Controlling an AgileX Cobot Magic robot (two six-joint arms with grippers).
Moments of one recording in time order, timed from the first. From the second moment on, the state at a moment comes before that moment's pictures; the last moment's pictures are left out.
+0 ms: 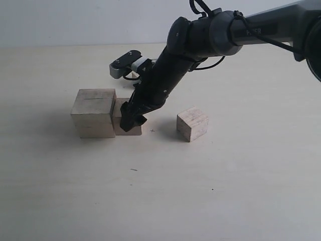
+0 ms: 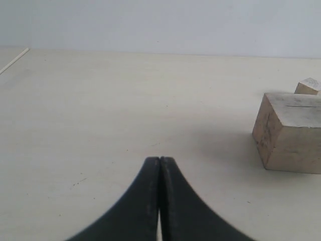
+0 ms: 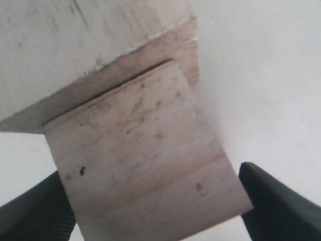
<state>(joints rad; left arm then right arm) 0.05 0.01 0.00 -0.11 0.37 0.11 0.71 2.27 -1.62 0.58 0.77 -0.82</state>
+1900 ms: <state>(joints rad) 0.05 0.01 0.00 -0.11 0.37 0.11 0.71 2.01 -1.62 -0.03 1.21 -0.01</state>
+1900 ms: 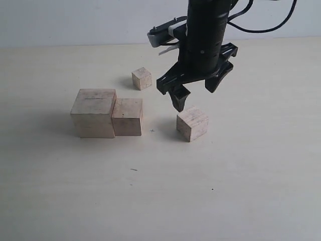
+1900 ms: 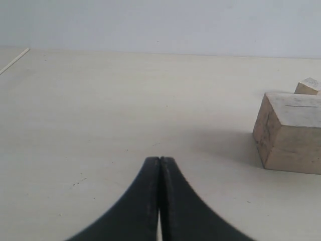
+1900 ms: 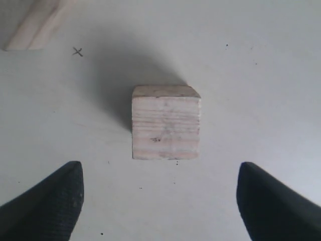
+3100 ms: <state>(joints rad) 0.05 0.01 0.00 -0.11 0.37 0.11 0.71 2.22 -1.62 -0.06 1.15 -0.39</state>
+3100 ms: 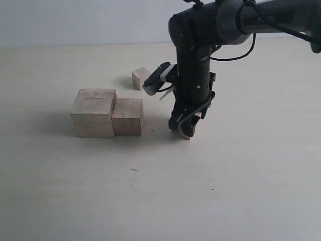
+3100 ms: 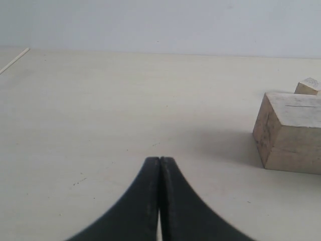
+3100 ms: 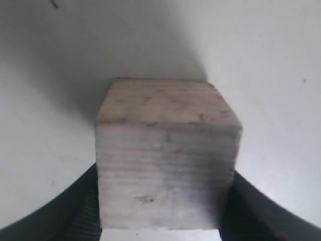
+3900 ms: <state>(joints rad) 0.05 0.01 0.00 -0.11 0.37 0.11 0.71 2.22 -1.62 0.14 0.93 -1.21</state>
